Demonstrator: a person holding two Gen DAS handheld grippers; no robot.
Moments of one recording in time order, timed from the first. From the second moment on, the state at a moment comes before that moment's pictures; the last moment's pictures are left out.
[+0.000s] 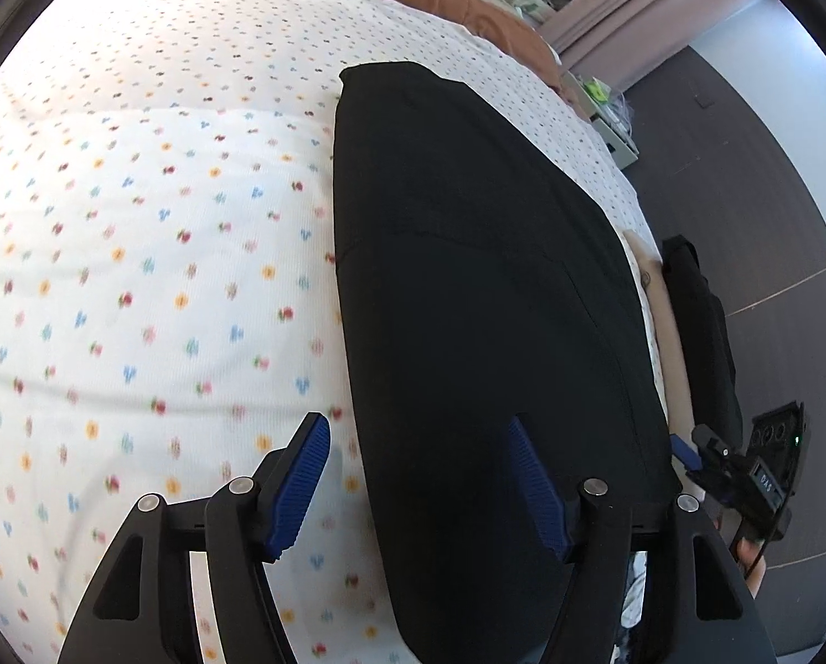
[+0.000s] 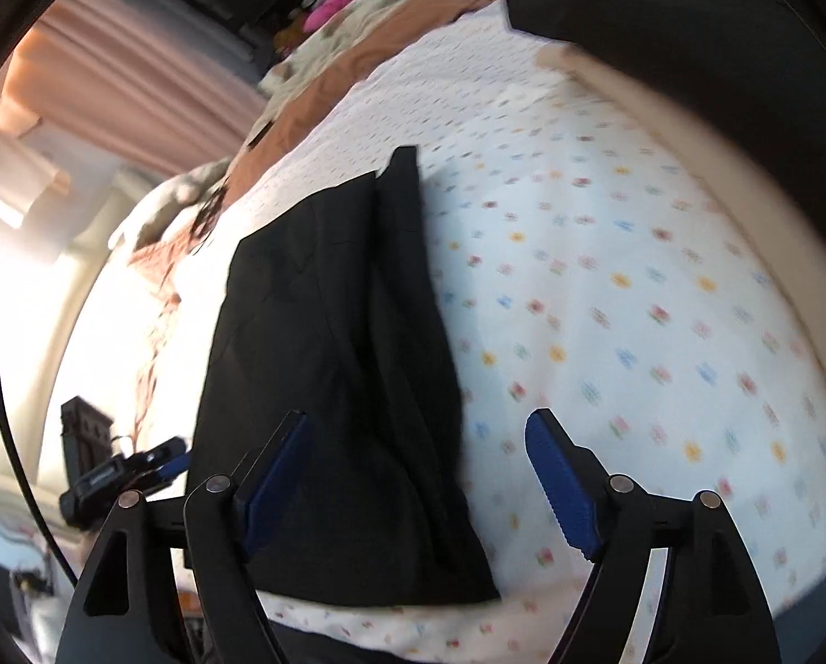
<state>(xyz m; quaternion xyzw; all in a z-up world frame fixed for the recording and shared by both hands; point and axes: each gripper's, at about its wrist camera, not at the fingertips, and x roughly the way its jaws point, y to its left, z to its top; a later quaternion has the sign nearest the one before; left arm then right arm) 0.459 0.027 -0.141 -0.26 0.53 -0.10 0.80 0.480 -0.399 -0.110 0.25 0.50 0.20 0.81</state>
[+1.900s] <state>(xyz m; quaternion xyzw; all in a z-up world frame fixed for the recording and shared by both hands) 0.507 -0.006 -0.008 -0.23 0.39 -0.09 0.89 0.516 -0.314 0.031 0.12 0.43 0.32 0.84</state>
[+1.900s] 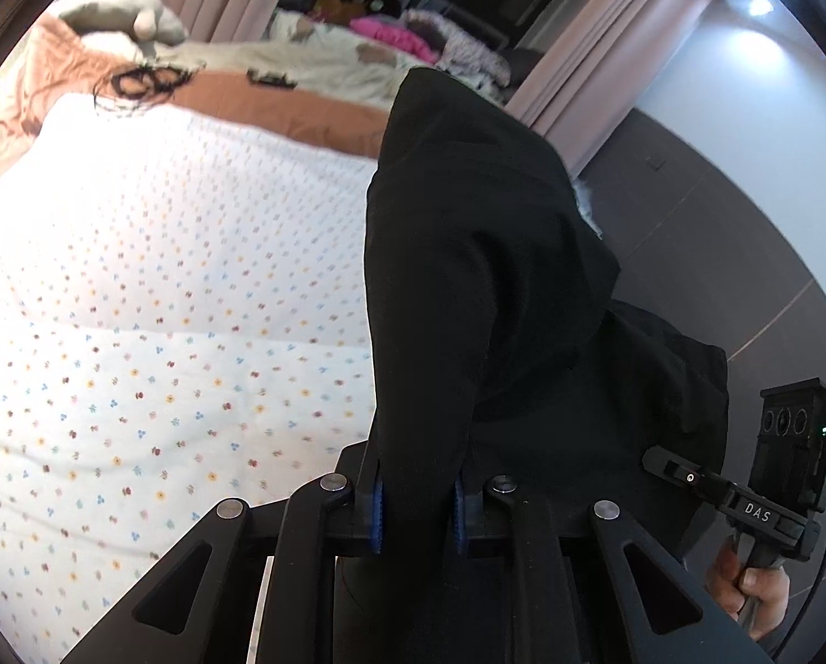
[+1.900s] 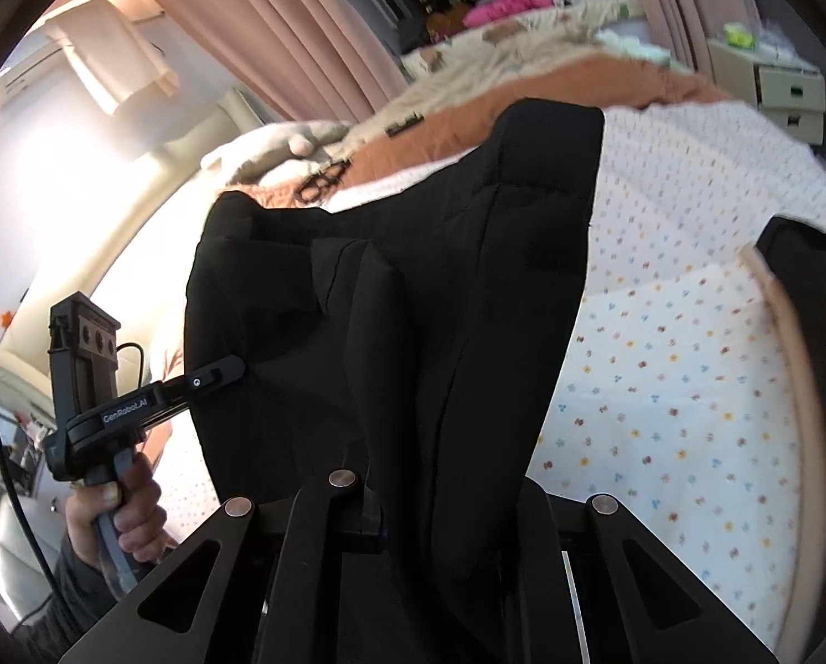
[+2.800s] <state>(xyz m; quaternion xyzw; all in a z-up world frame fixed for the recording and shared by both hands) 0.387 -0.192 0.140 -0.18 0.31 -0.19 0.91 0.372 -0.493 0.182 0.06 0.29 0.24 0.92</state>
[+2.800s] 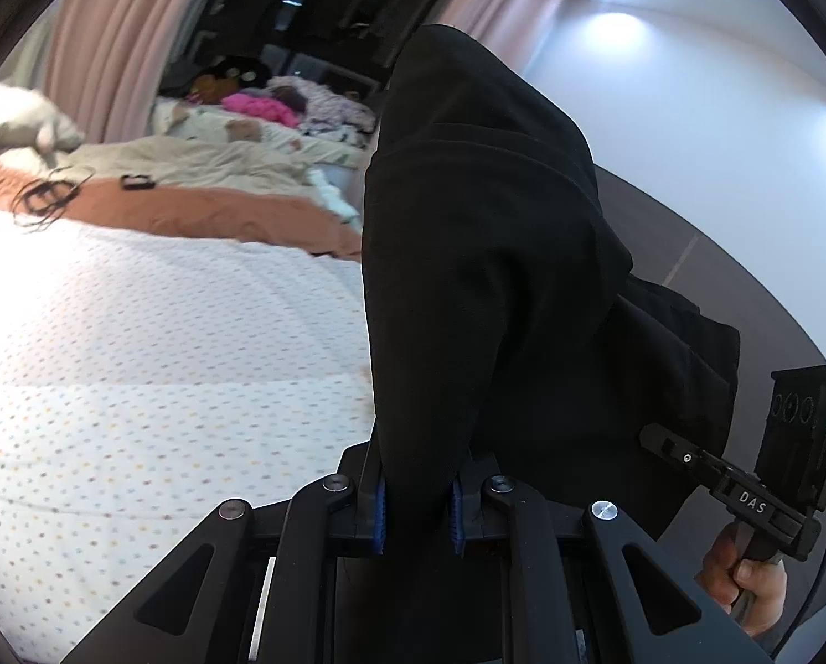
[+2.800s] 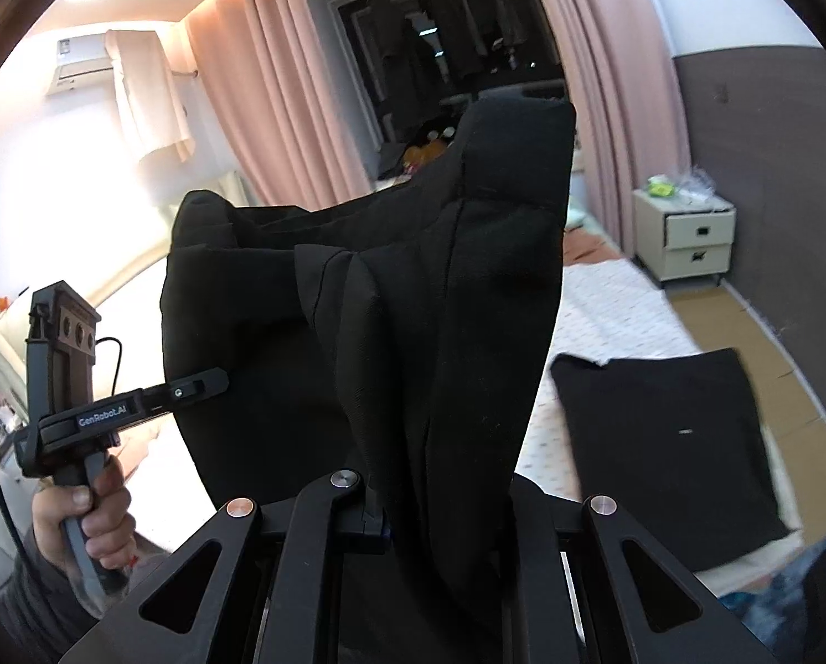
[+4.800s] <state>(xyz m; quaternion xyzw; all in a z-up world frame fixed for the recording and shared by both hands) 0.661 -0.353 -0.029 -0.10 0.47 -0.25 0.84 0.650 -0.633 -0.009 0.08 0.50 0.02 0.86</state>
